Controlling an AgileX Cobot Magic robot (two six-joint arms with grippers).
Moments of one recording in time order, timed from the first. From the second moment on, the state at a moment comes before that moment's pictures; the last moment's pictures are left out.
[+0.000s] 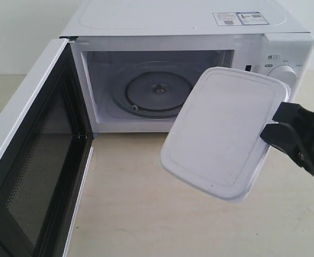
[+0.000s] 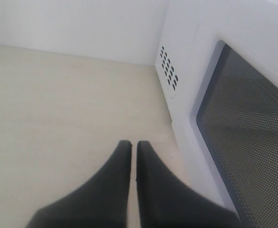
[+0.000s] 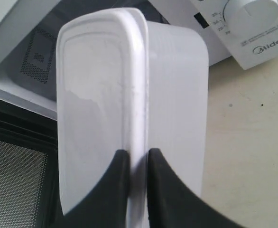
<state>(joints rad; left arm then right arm) -0.09 0.00 0.00 -0.08 0.31 -0.08 0.55 0.87 -0.37 -1.25 0.07 2.10</state>
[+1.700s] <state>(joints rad) -0.09 0.00 0.00 -0.08 0.31 -0.08 0.67 1.23 -0.34 -0.14 -0.55 1.60</state>
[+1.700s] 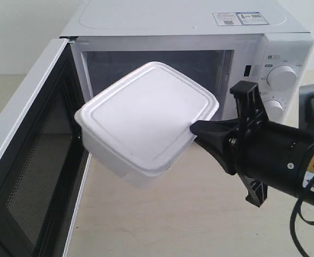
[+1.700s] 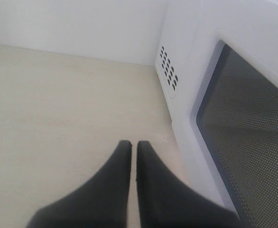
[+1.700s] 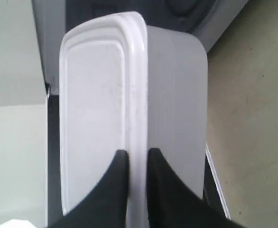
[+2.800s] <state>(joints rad) -0.09 0.00 0.00 -0.08 0.31 -0.08 1.01 1.77 -0.68 0.96 -0.95 0.99</state>
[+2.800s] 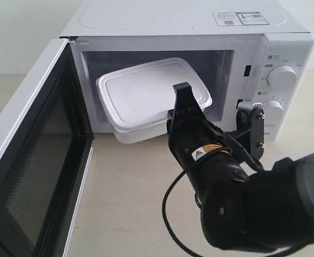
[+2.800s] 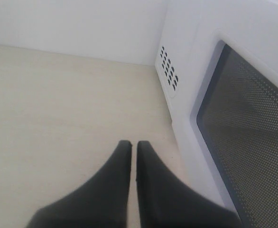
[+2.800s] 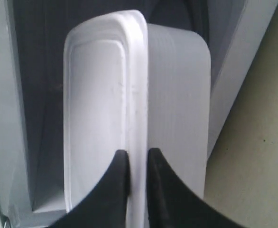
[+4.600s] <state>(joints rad) -0.09 0.00 0.00 -0.08 0.31 -0.08 0.81 2.05 -1.14 1.06 -0.82 0.76</state>
